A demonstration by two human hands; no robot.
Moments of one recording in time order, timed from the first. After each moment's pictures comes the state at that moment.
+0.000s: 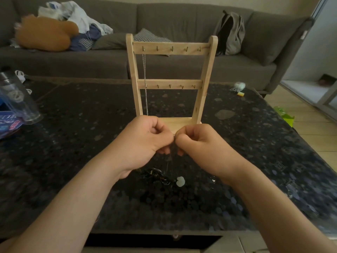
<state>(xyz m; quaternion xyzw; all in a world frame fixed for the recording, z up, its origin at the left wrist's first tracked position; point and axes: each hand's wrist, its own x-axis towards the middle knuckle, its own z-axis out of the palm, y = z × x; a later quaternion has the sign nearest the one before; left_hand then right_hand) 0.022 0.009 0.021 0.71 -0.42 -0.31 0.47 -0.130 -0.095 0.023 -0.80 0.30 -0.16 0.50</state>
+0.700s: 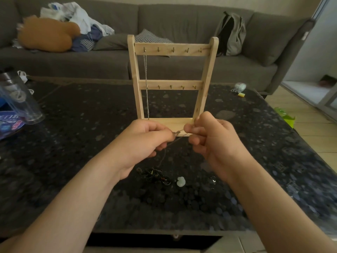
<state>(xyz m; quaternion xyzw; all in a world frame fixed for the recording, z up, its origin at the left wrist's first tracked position) 0.021 0.009 0.024 0.73 -0.35 -0.37 0.46 -0.128 -0.100 0.025 -0.54 0.33 -0.30 0.71</state>
